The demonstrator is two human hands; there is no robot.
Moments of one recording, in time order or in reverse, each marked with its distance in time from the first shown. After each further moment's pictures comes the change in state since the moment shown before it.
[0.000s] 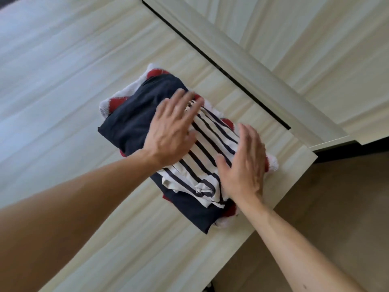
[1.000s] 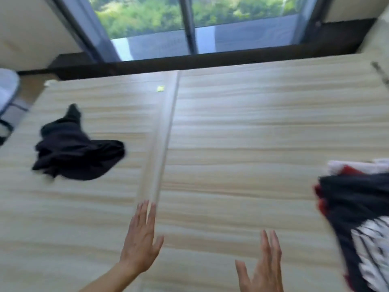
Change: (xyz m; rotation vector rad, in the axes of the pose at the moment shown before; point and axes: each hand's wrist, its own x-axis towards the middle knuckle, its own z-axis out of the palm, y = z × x) left_hand -0.593 -0.162 -0.073 -0.027 -0.089 -1.216; right_hand -0.266 -0.253 0.115 0.204 -0.462 -0.511
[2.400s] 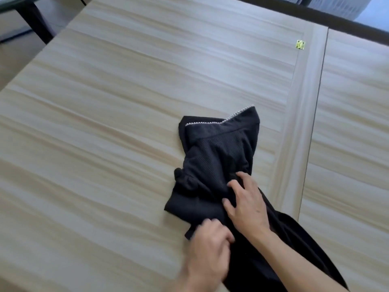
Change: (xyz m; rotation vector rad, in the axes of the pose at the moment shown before) left_hand 0.001 -0.269 0.066 -0.813 0.186 0.095; right_hand 0.025 -0.289 0.407 -0.453 -0.490 -0.428
